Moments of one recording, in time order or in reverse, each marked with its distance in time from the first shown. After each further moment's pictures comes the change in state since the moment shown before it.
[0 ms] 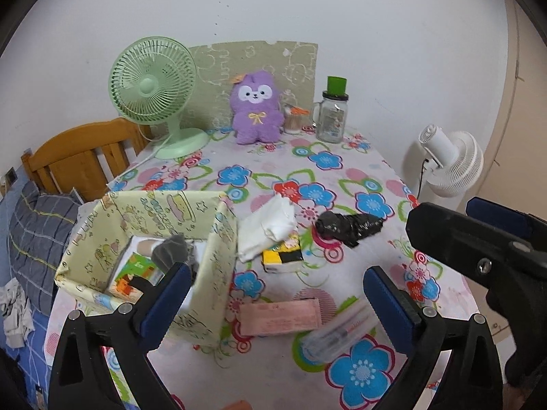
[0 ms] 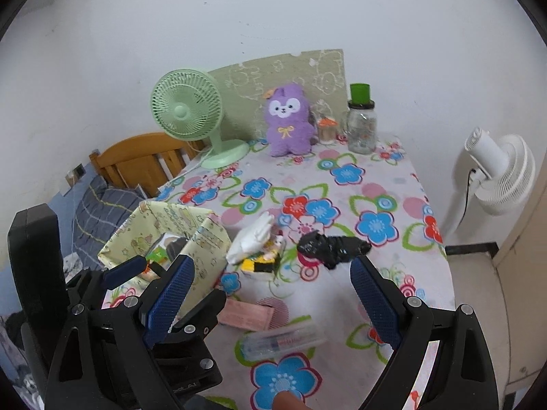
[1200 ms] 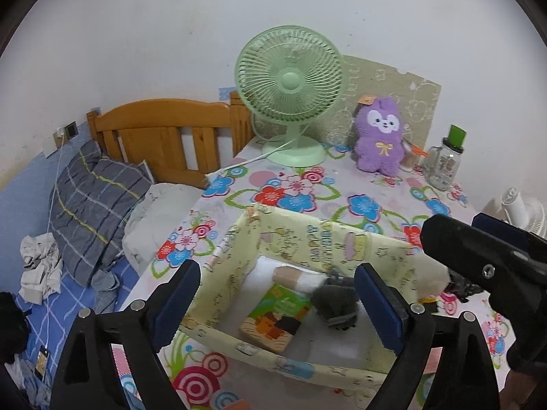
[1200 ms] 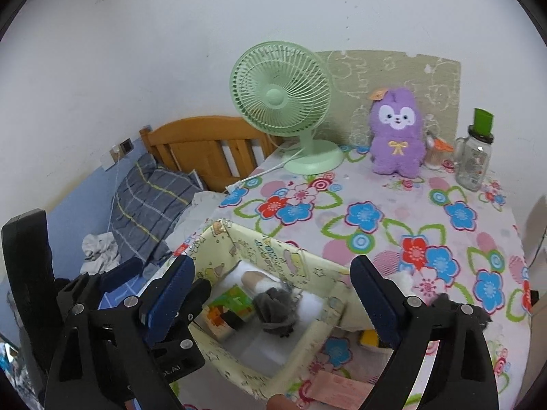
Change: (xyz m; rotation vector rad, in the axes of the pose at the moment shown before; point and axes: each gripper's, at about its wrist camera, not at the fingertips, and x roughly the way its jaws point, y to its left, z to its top) left arm 0.007 0.163 0.019 -0.237 -0.040 0.227; right arm 0.100 0.133 0.057 -0.155 0.031 0.211
